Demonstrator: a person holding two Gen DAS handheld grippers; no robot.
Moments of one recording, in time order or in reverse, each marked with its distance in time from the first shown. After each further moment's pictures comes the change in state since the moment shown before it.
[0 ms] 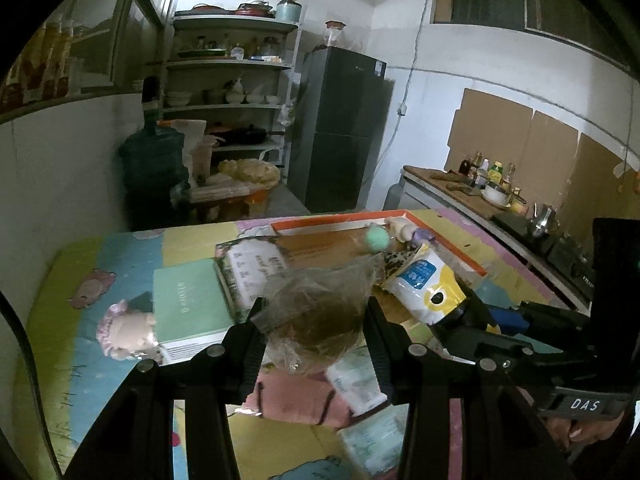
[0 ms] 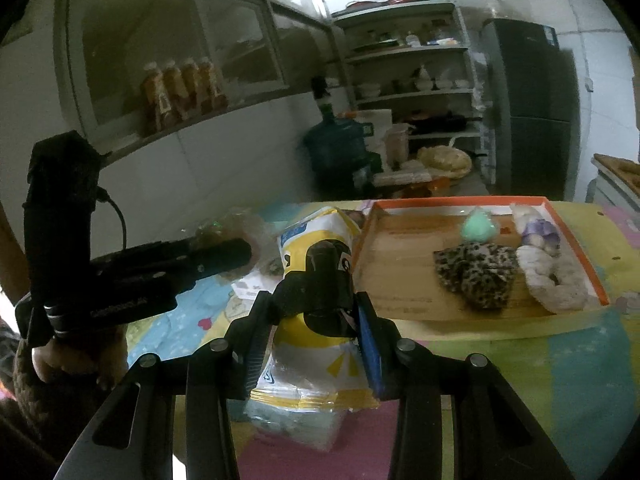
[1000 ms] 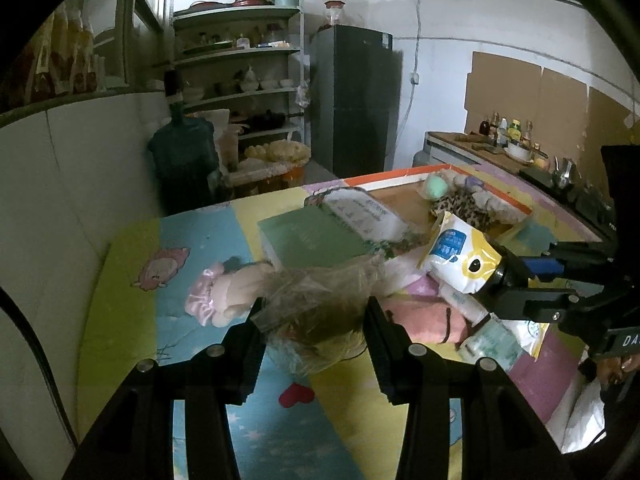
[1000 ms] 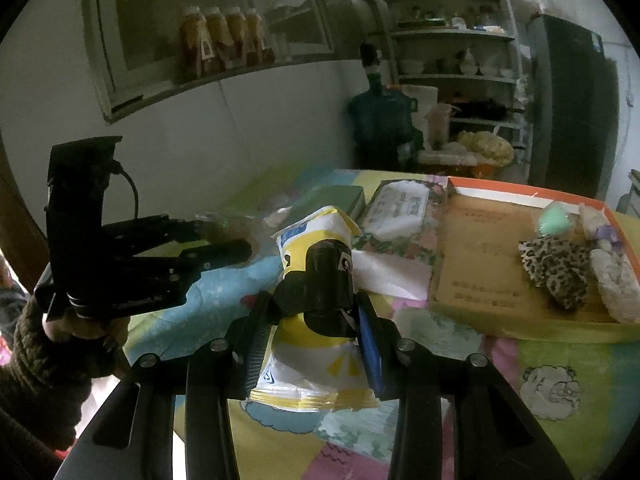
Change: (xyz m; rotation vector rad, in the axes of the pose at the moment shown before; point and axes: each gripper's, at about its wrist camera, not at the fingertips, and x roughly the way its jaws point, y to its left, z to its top) left arm -0.027 0.081 -0.038 0.115 0.071 0.102; right arm 0.054 0.061 -0.008 -0.101 0.112 0.089
